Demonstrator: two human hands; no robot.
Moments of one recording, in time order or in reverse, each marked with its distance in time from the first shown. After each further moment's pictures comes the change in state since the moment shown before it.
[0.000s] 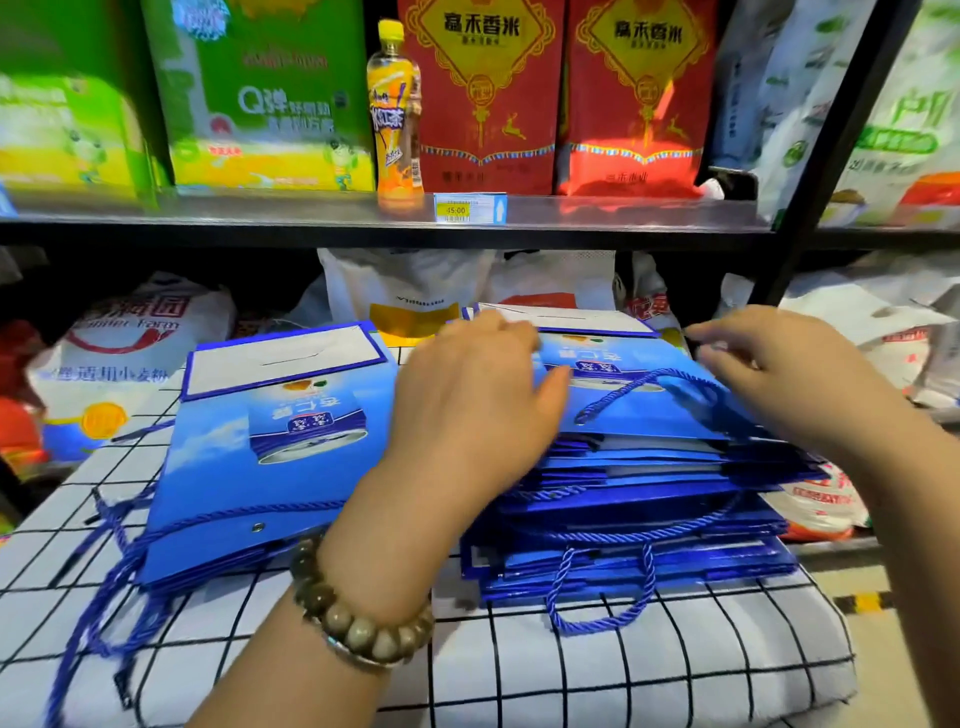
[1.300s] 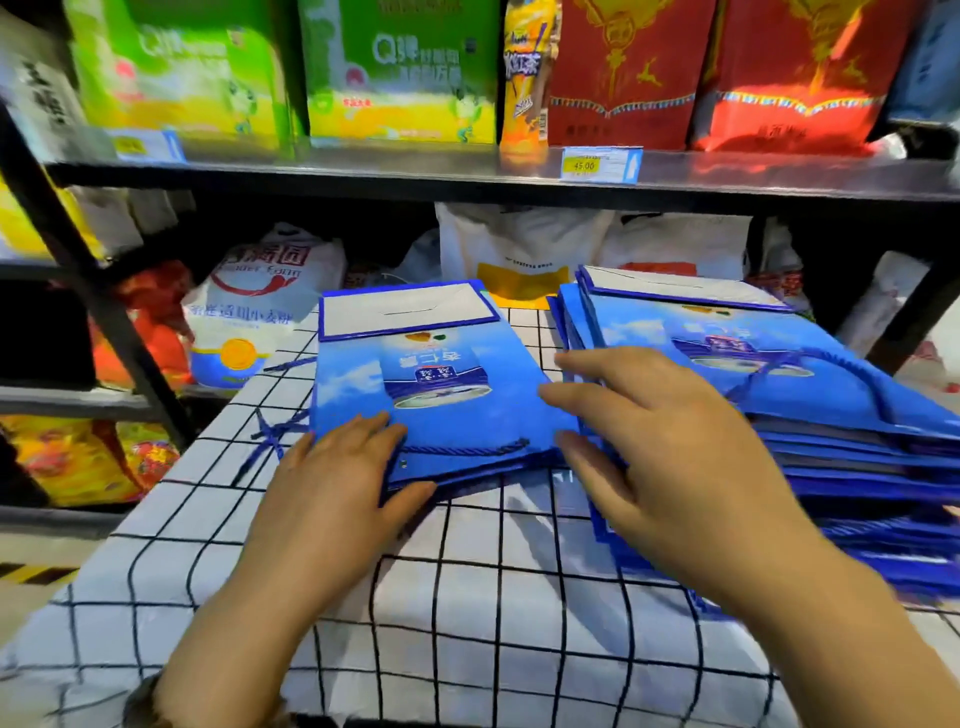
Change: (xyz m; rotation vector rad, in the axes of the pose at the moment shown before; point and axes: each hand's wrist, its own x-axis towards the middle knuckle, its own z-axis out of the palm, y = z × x) left_hand -0.106 -0.155 -0.004 0.185 -0.236 -0.276; right_hand -0.056 -0.159 0.045 0.211 0.204 -0.588
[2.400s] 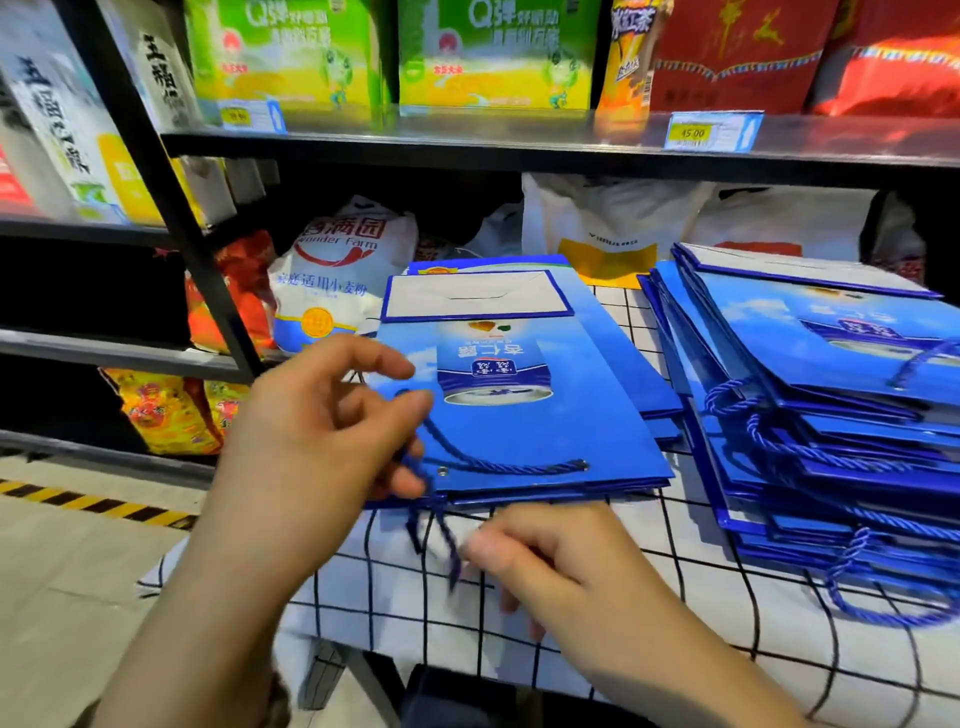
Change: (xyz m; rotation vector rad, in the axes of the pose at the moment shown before) left_hand -0.046 -0.024 -0.069 -1.069 0.307 -0.227; right_hand -0.012 -0.098 0.058 0.995 -0.546 0.379
